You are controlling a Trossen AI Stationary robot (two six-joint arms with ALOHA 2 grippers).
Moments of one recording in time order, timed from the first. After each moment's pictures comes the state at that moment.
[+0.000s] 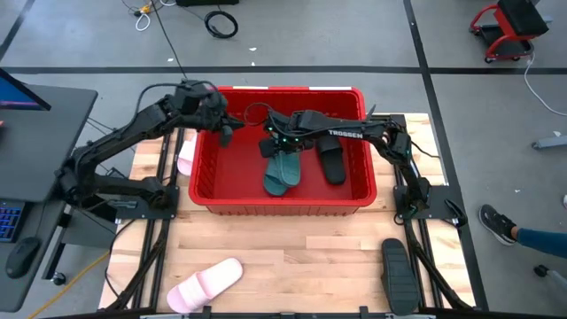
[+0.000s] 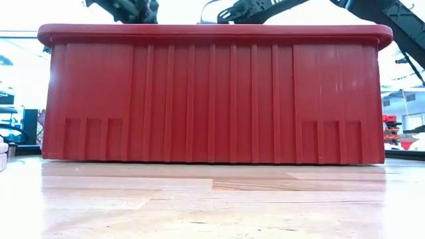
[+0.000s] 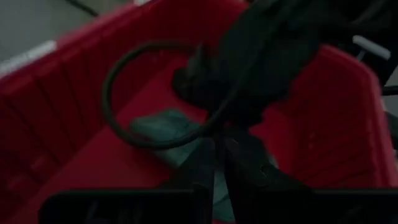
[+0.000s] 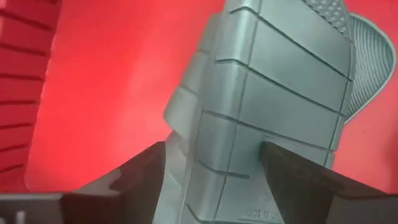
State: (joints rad) left arm 0.63 1.16 1.14 -0.52 0.29 -0.14; right arm -0.31 2.15 1.90 -0.90 -0.01 0.96
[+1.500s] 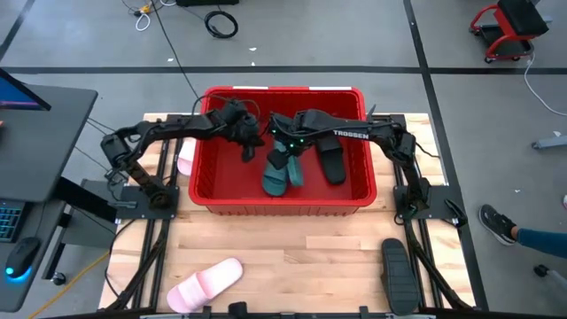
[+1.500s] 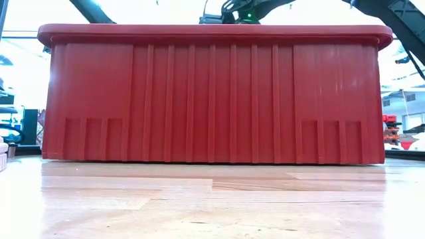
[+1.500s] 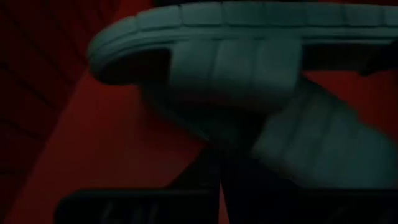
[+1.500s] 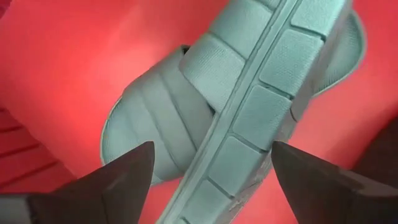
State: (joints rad) left arm 0.65 1.62 0.93 -0.08 0.39 0.30; right arm -0.30 2.10 1.90 -1.05 -0.05 0.59
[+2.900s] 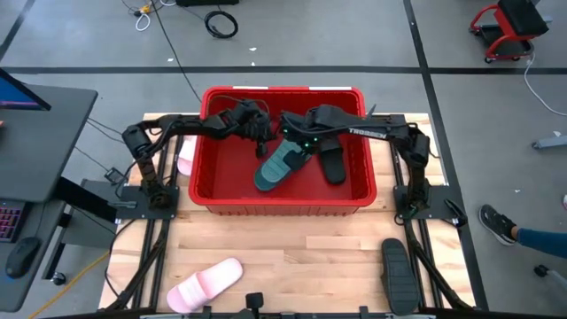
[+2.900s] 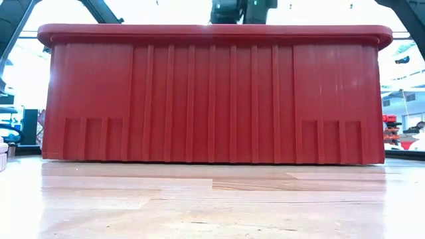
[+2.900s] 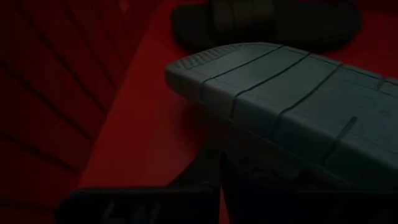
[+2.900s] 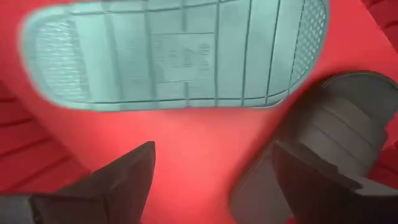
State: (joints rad) left arm 0.63 1.82 1.03 0.13 0.35 0.32; right arm -0.29 1.97 1.89 -1.27 0.05 0.46
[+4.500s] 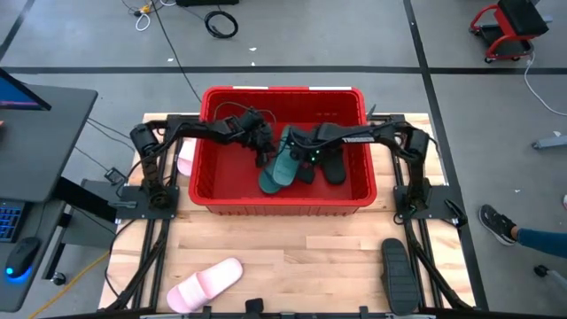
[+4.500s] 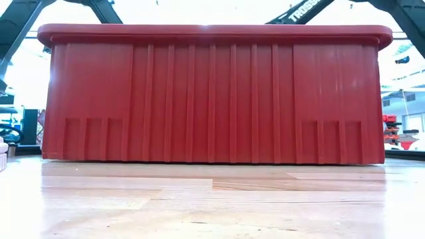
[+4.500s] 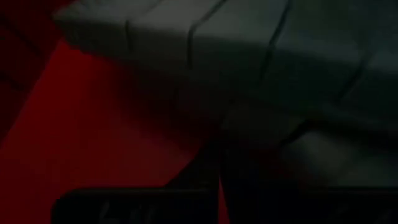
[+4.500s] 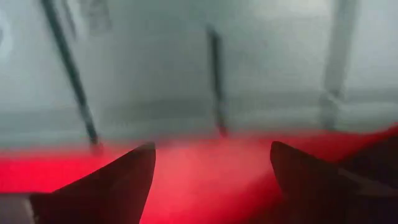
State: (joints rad) left arm 0.58 1.89 1.03 0.04 0.32 0.30; right arm -0.37 1.99 1.39 -0.79 -0.03 0.06
